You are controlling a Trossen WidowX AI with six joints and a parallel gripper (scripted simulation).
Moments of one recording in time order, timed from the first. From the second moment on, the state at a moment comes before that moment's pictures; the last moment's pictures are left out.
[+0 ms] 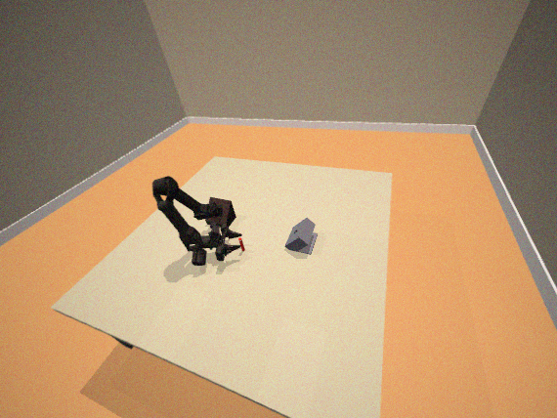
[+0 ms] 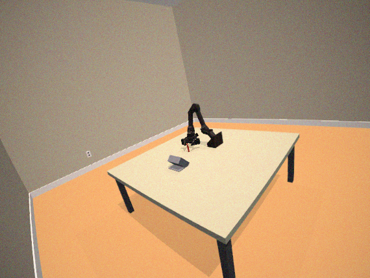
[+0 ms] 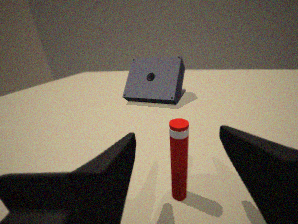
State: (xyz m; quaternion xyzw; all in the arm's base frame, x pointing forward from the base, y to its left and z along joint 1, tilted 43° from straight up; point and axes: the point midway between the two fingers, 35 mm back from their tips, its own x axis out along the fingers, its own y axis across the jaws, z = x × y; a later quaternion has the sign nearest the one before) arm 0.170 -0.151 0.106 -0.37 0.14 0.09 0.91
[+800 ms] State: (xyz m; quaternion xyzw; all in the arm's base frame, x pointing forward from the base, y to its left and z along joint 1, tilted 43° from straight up) arm 0.199 -0.082 0.184 -0.37 0.17 0.11 0.90
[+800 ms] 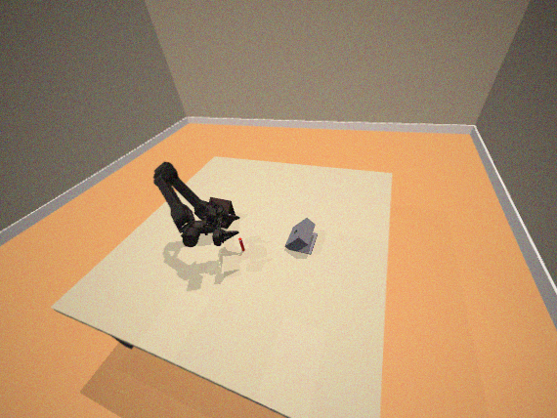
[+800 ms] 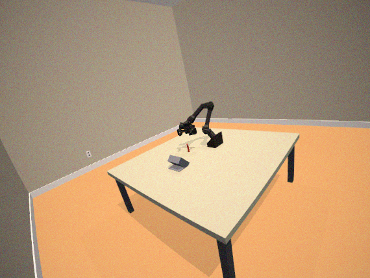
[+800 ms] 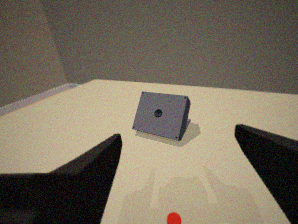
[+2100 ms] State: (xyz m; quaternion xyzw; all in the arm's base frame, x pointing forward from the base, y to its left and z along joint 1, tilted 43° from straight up) arm 0.193 -0.070 0.152 -0.15 0.54 0.03 0.83
